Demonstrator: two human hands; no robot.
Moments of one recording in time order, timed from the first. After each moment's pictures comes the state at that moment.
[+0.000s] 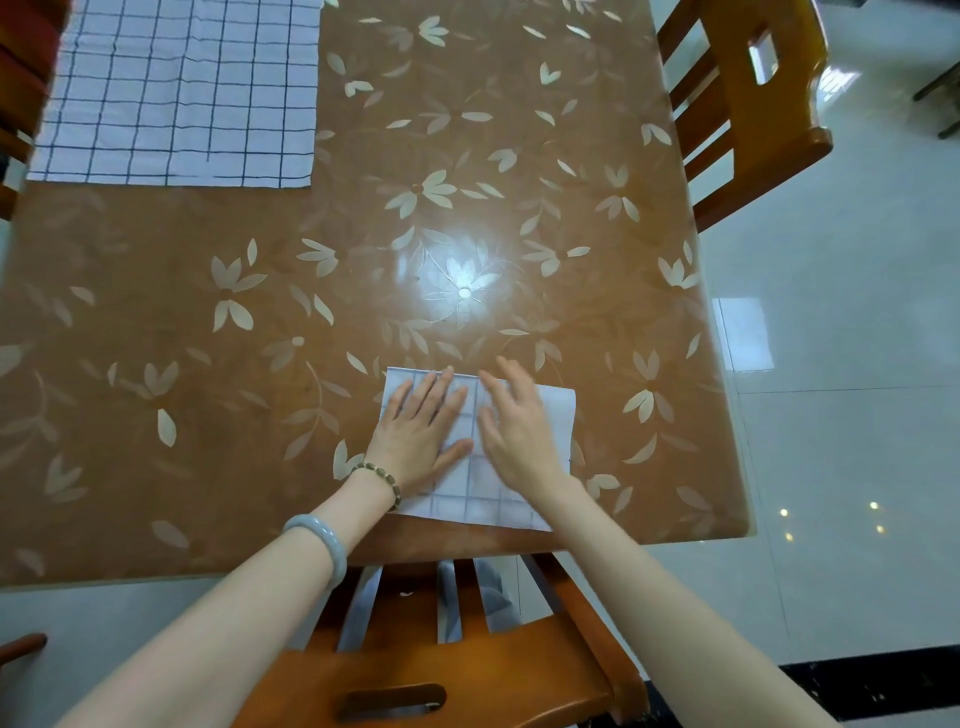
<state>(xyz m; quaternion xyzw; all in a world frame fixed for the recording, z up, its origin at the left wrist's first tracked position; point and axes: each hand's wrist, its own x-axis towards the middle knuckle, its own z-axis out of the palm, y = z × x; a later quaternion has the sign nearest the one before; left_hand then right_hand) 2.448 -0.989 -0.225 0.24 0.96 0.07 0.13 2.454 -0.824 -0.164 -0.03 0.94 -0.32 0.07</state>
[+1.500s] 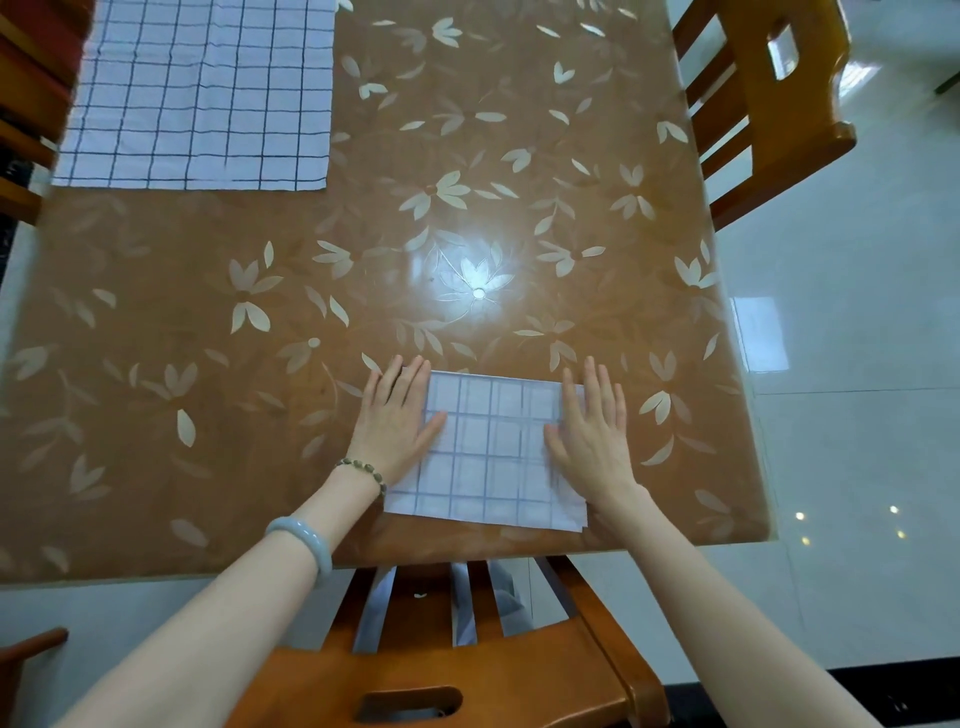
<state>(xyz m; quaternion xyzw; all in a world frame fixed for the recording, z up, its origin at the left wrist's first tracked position) 2.435 -1.017 -0.211 0.13 0.98 0.09 0.14 2.464 -0.759 -0.195 -0.02 0.99 -0.07 0.10</state>
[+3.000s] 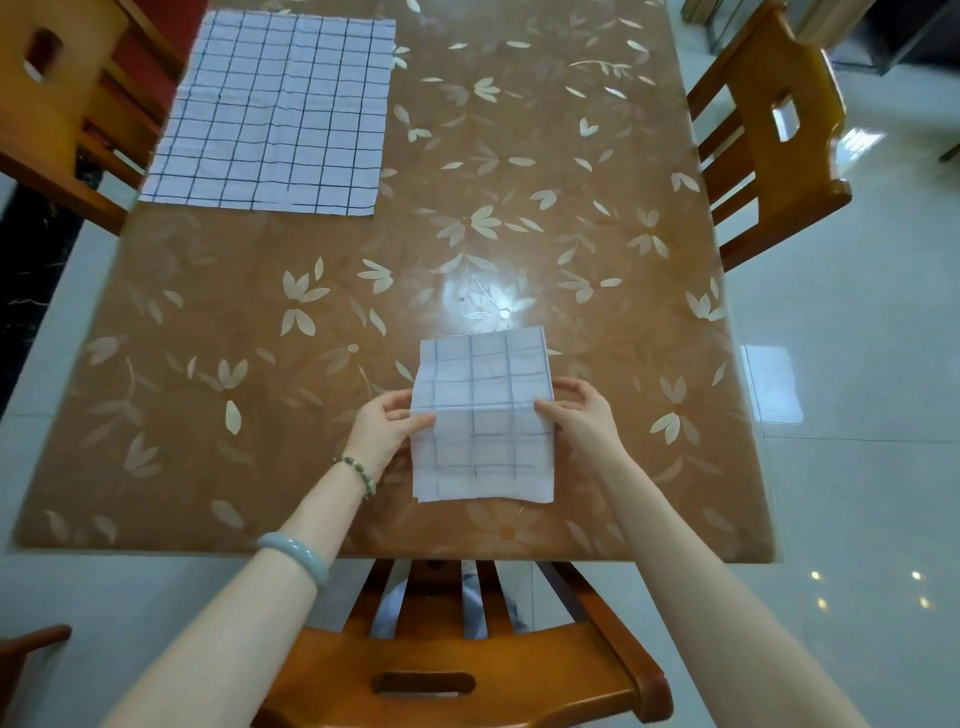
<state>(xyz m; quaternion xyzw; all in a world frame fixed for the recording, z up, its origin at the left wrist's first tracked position) 2.447 -1.044 -0.160 -0.28 0.65 0.67 0.22 2.434 -0.797 -0.138 0.25 0.72 -0.62 0.18</state>
